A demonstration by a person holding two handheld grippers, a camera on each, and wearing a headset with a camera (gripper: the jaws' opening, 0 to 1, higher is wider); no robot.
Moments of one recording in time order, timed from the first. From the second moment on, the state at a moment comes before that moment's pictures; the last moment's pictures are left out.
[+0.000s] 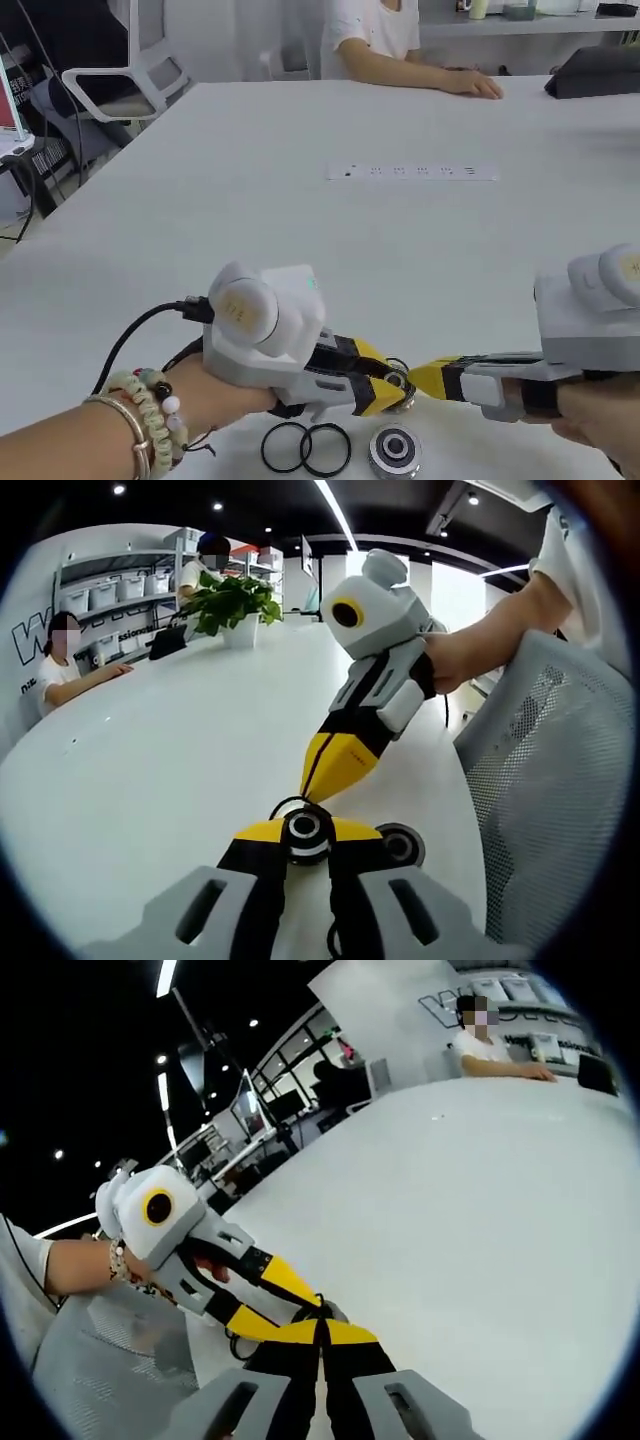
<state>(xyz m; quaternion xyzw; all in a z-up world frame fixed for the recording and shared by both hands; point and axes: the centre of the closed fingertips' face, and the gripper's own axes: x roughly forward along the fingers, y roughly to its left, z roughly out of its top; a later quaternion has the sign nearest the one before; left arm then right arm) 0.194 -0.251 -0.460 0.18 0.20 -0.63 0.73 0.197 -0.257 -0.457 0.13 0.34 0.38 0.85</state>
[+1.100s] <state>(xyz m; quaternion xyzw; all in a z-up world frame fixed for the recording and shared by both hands) 0.202 -0.229 -0.396 0.16 0.17 -0.64 0.73 0.201 -0.281 -0.411 0.17 0.29 0.36 0.87</state>
